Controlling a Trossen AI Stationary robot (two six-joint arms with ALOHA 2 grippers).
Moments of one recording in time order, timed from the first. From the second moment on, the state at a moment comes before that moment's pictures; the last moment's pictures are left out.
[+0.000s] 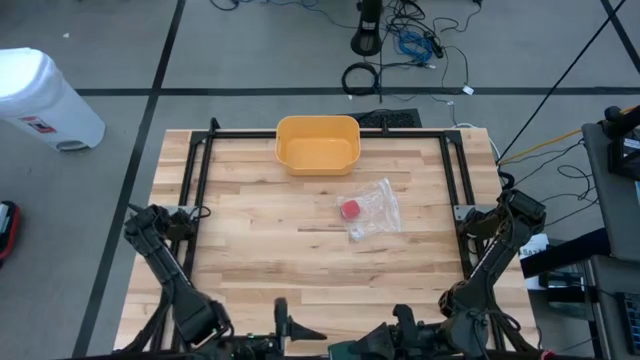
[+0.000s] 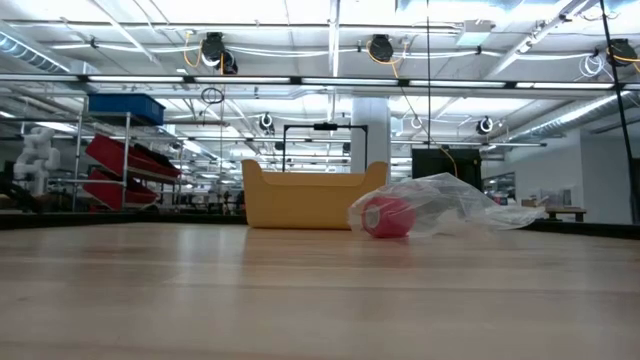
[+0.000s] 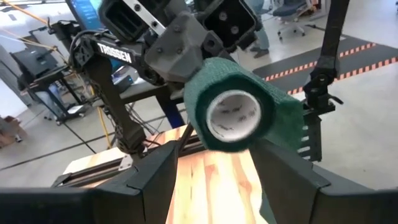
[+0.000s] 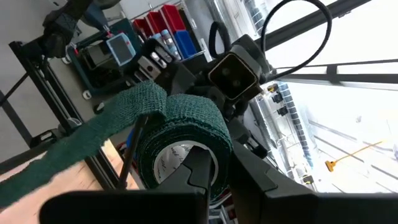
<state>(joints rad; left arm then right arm) -0.87 1.90 1.85 -0.15 -0.86 0.17 0.91 1.75 1.40 0.59 0.78 -1.24</state>
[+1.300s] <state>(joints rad) -0.83 1.92 1.85 -0.07 -0.87 0.17 0.91 1.75 1.40 0.59 0.85 -1.26</state>
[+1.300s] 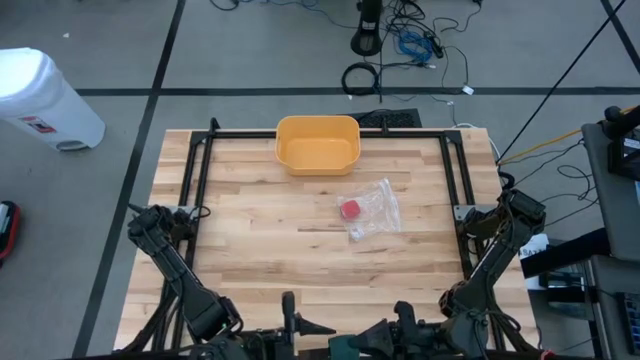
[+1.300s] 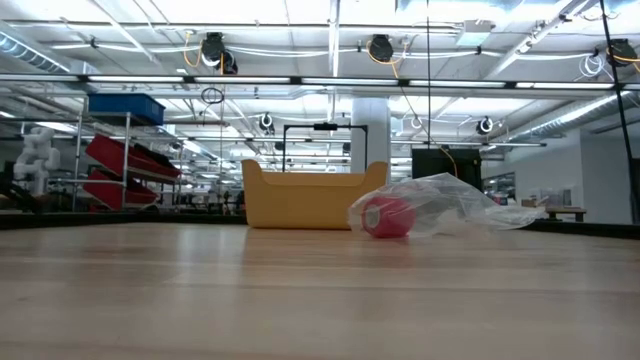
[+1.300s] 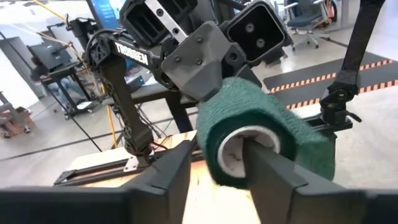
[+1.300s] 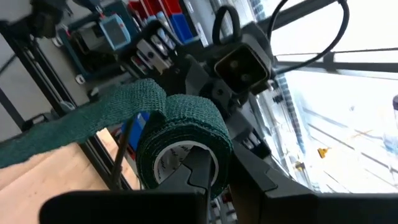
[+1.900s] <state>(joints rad) -0.83 1.92 1.85 -0.09 -0.88 0.22 0.91 1.75 1.40 0.58 0.86 -1.28</state>
